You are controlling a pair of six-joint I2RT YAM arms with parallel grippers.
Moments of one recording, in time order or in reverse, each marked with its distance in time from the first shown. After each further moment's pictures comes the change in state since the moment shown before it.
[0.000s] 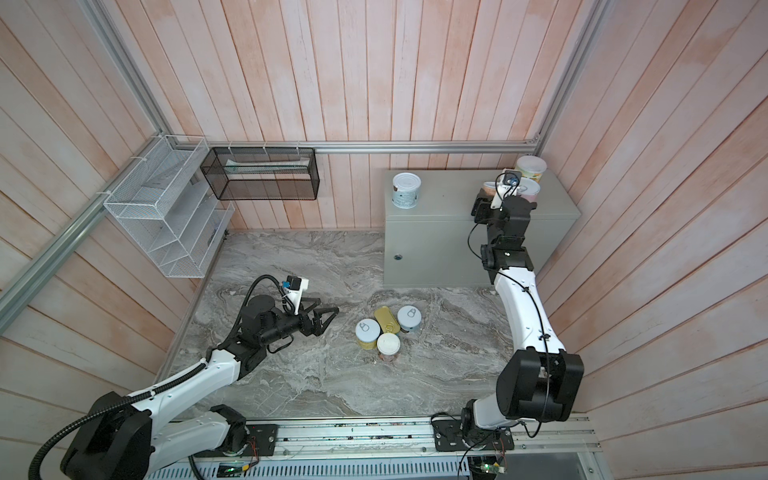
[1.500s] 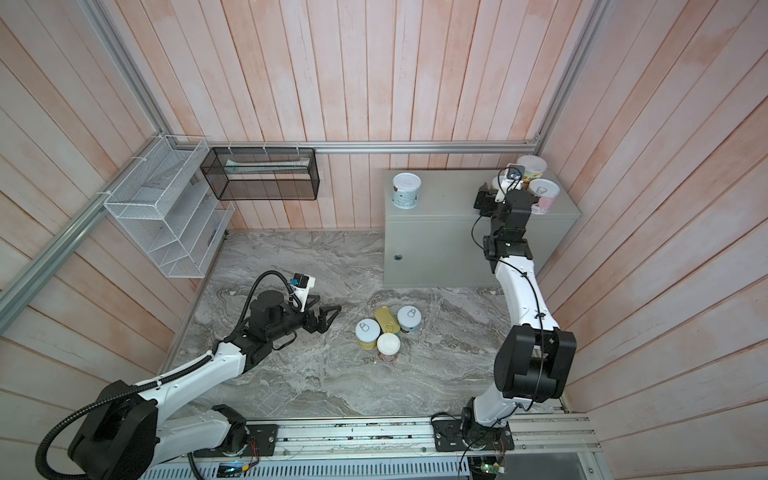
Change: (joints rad) left arm -0.032 0.072 0.070 -0.087 -0.126 0.114; right arm -0.041 0.125 0.082 0.067 -0.022 -0.010
